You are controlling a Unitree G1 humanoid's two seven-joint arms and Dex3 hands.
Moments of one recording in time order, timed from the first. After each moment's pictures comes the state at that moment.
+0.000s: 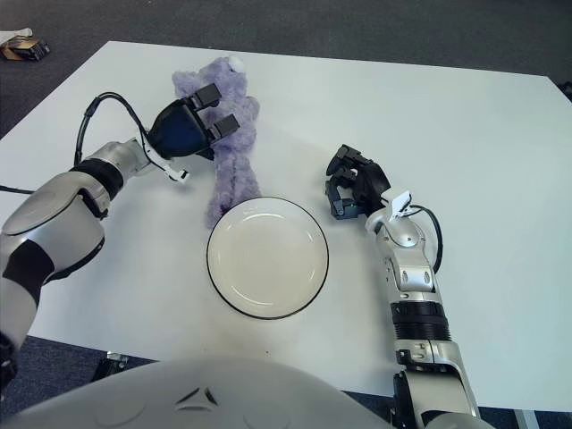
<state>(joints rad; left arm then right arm) -1.09 0.38 -1.05 1.32 1.23 -0.43 1.33 -0.11 -0.30 -0.05 0.11 0.17 0.03 0.28</state>
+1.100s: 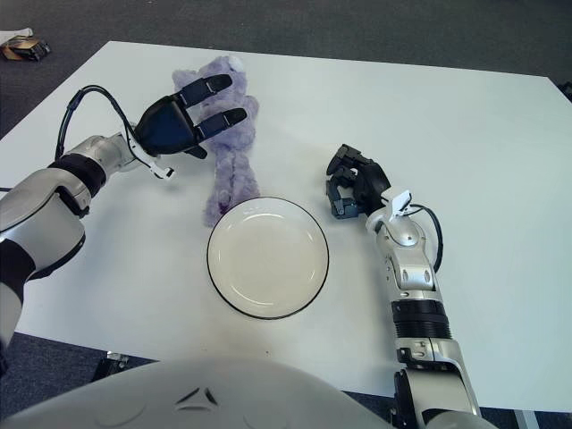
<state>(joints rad) -1.10 0.46 -1.06 1.23 1.28 -0.45 1.33 -0.12 -0.31 -0.05 0.13 0.17 0.01 0.29</state>
